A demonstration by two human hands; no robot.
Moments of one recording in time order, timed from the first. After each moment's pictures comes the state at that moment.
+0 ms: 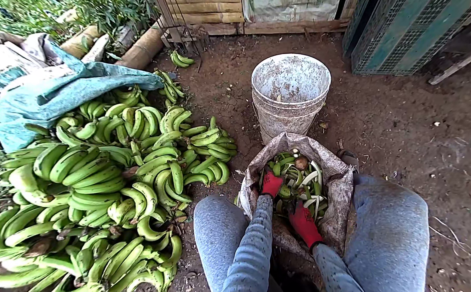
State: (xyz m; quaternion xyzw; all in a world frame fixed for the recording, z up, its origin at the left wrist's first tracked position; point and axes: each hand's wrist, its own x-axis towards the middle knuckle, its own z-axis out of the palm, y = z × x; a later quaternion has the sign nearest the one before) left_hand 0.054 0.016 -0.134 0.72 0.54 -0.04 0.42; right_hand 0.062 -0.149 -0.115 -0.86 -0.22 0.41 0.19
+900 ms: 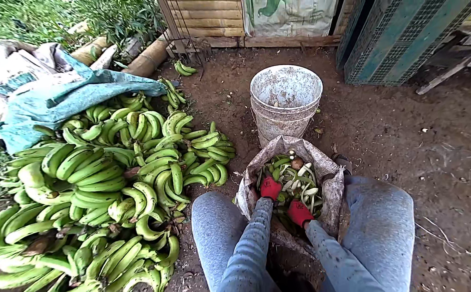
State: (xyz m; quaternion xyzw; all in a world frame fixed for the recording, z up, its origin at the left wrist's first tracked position) left_hand 0.052 -0.001 -0.137 0.77 0.54 -0.06 0.34; right_hand 0.090 -0.133 -0.118 -0.84 -0.26 0.48 0.04
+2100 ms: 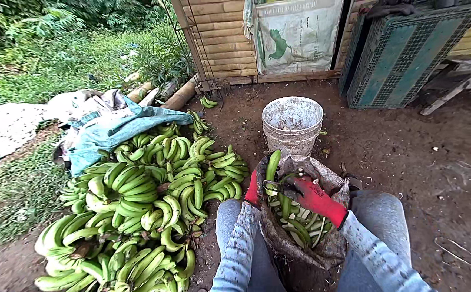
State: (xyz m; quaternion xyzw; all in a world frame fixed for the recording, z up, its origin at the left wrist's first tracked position) left_hand 0.000 0.018 0.032 0.55 0.31 0.30 0.71; right_hand 0.132 -0.132 0.039 -0.69 -0.60 0.26 0.30
